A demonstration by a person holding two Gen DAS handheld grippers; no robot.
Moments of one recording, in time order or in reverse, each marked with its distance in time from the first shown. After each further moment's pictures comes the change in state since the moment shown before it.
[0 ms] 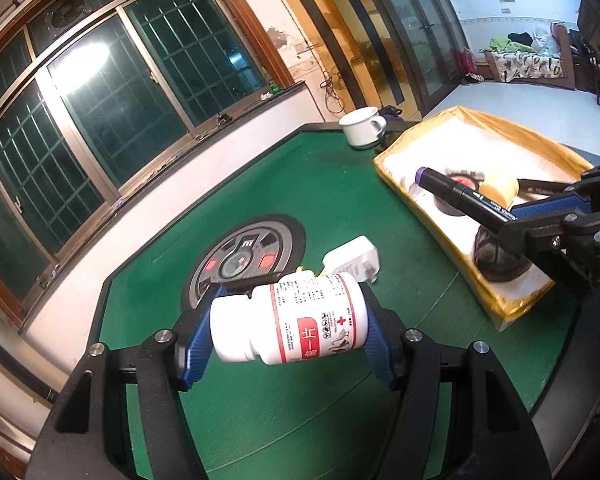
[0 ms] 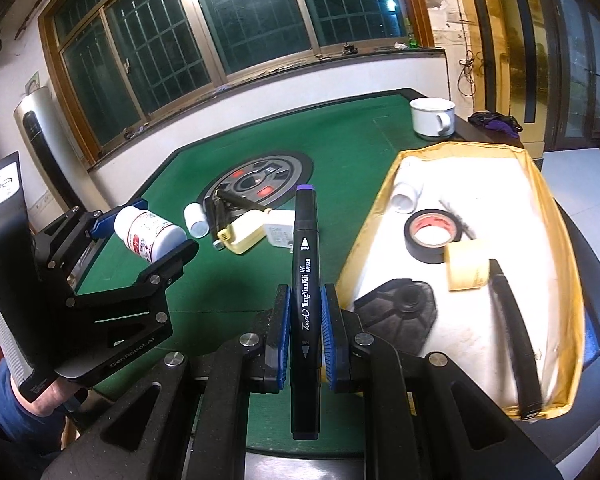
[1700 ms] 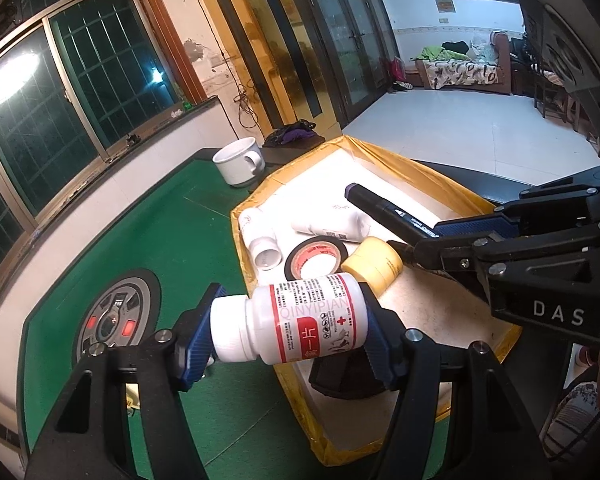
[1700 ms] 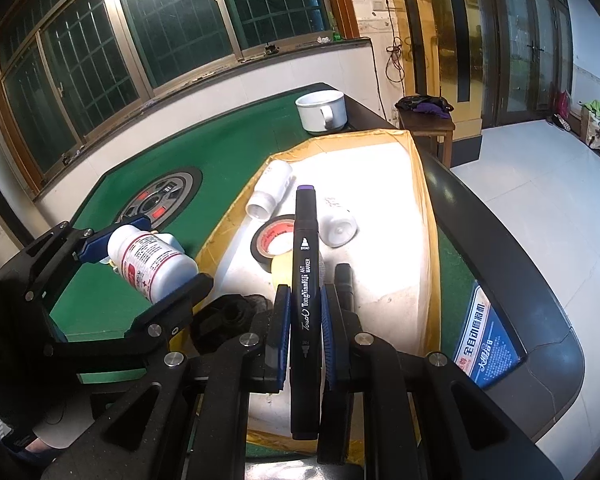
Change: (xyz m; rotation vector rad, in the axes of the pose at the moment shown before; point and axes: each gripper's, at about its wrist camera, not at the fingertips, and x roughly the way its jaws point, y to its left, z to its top) left arm 0.018 -0.103 0.066 0.047 -0.023 -0.283; right arm -0.019 -0.099 0.011 0.123 0.011 -0.187
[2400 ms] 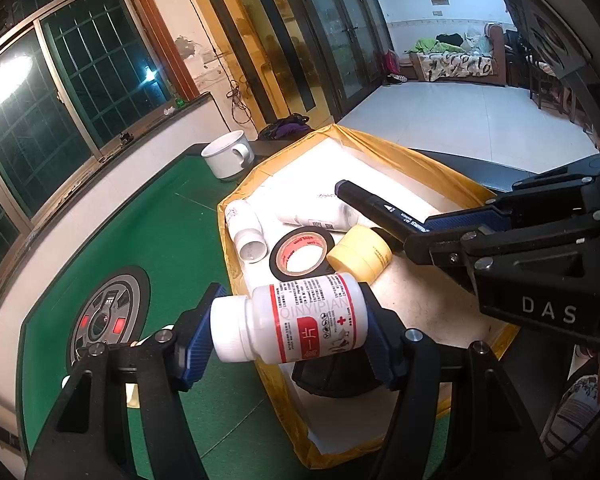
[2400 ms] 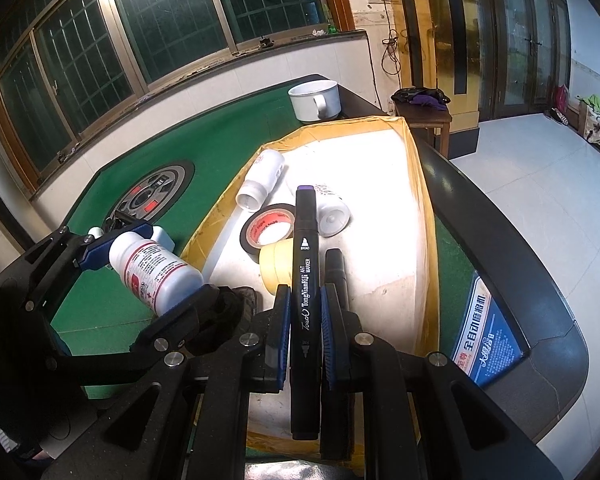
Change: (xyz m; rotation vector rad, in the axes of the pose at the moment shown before) left arm 0.006 -0.012 -0.002 0.024 0.017 -0.010; right arm 0.007 -0.006 -0.004 0.009 0.021 -0.011
